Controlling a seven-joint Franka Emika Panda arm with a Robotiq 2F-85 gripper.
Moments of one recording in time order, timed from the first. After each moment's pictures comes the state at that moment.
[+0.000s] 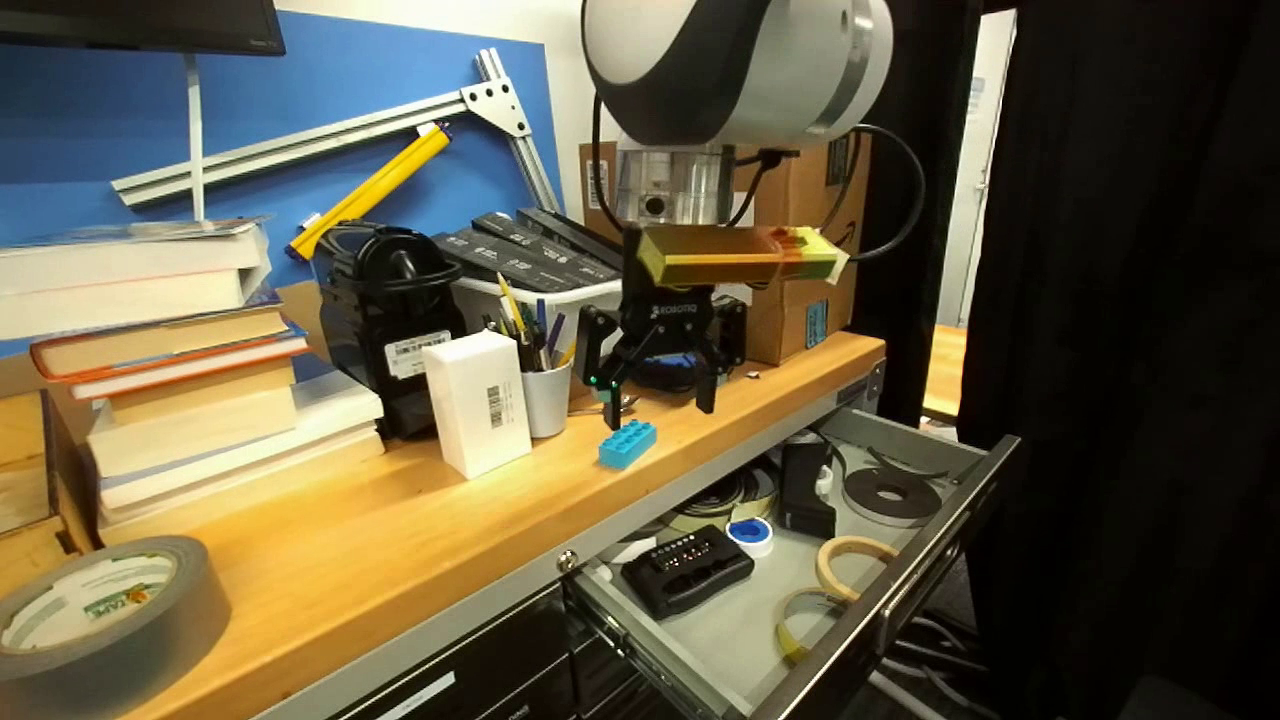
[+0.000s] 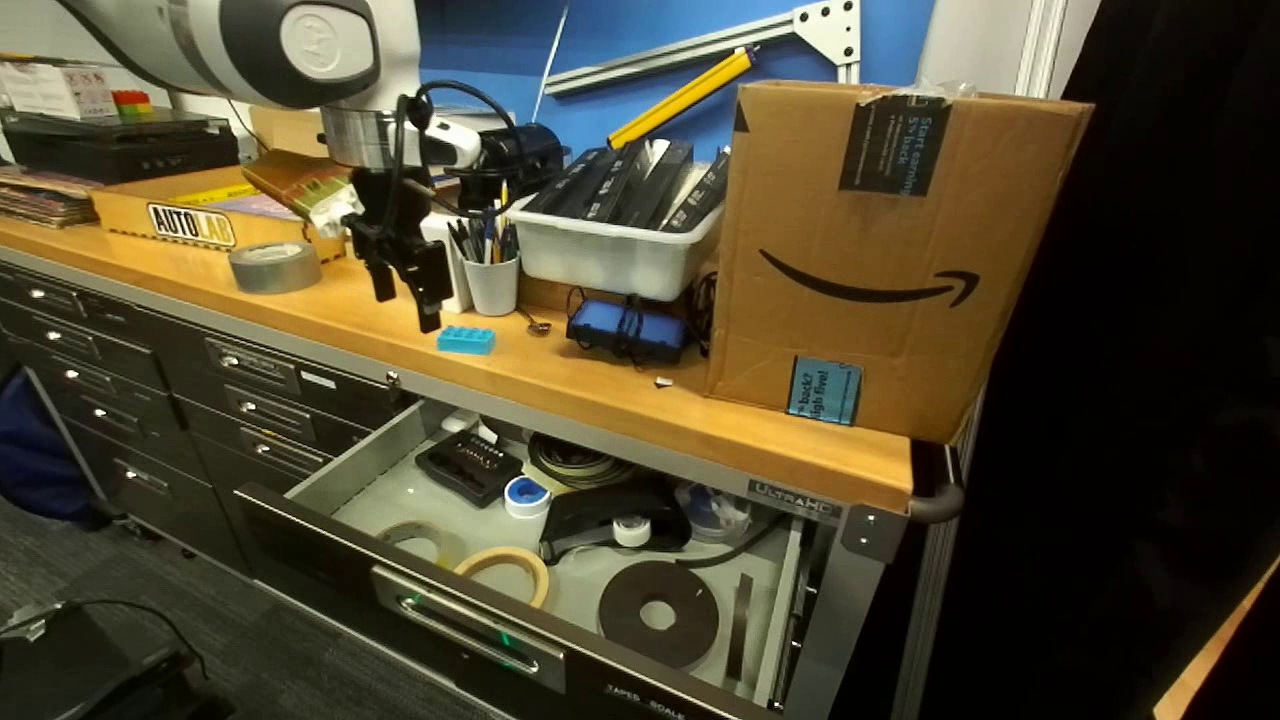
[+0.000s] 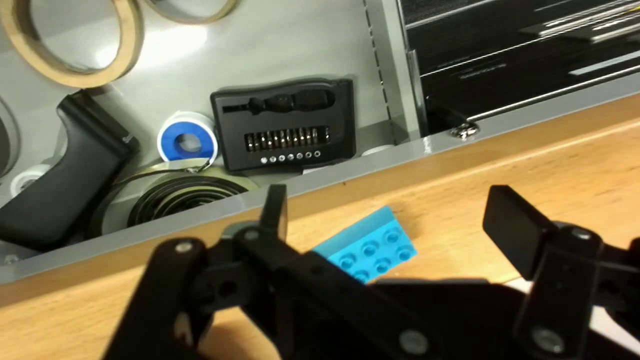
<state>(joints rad) 0.08 -0.10 0.11 -2.27 0.06 2.23 0.28</state>
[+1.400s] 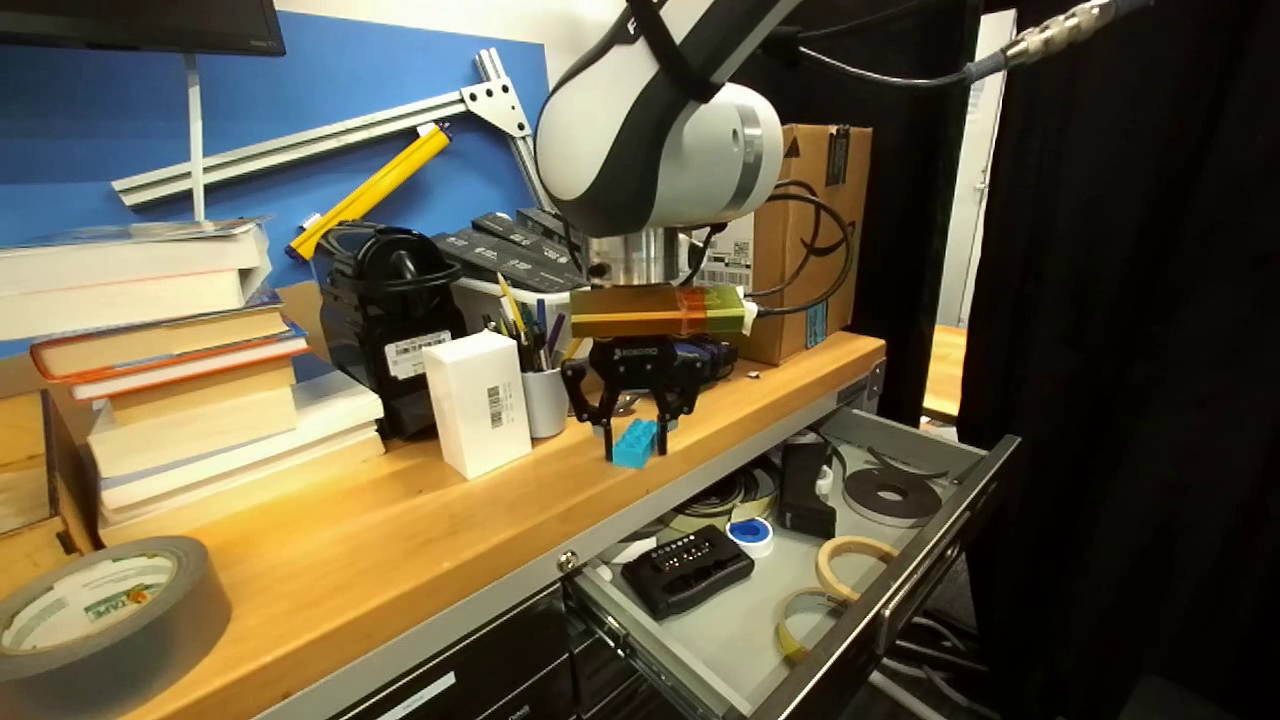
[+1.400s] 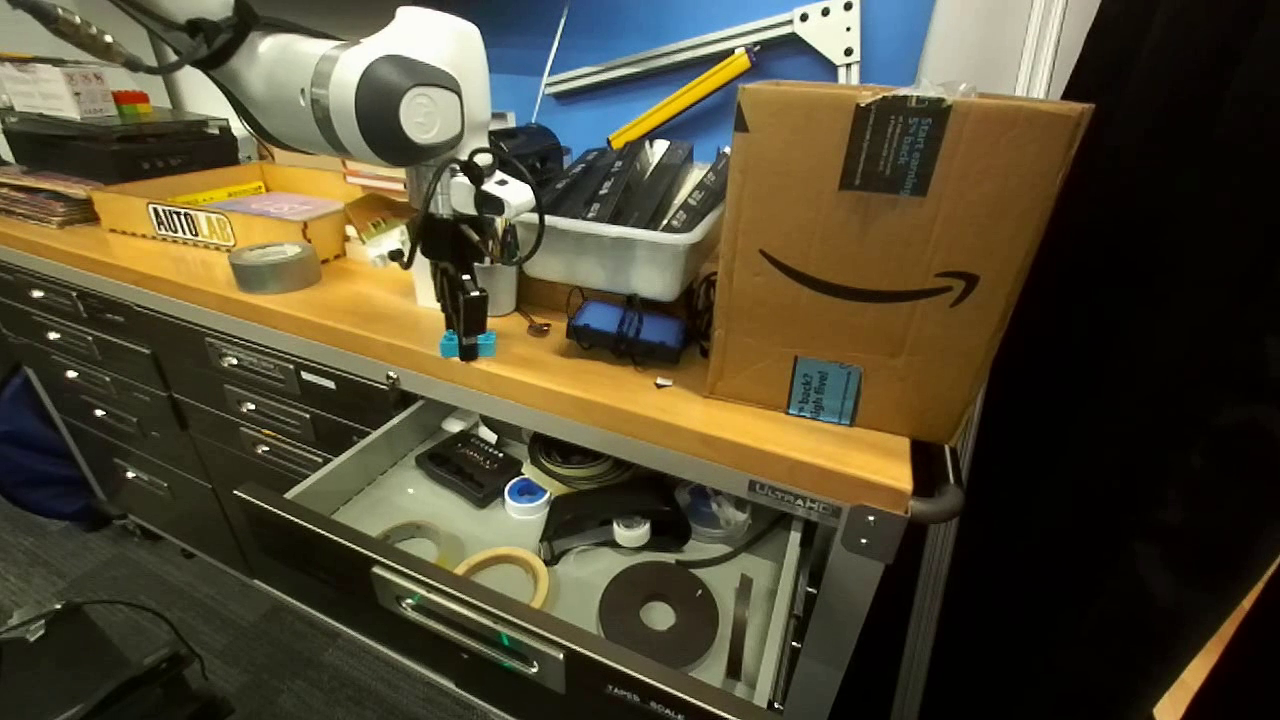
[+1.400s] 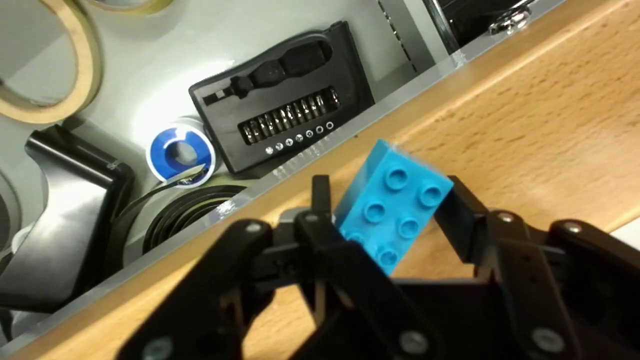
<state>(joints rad) 0.09 0.17 0.07 -2.06 0.01 2.23 0.58</state>
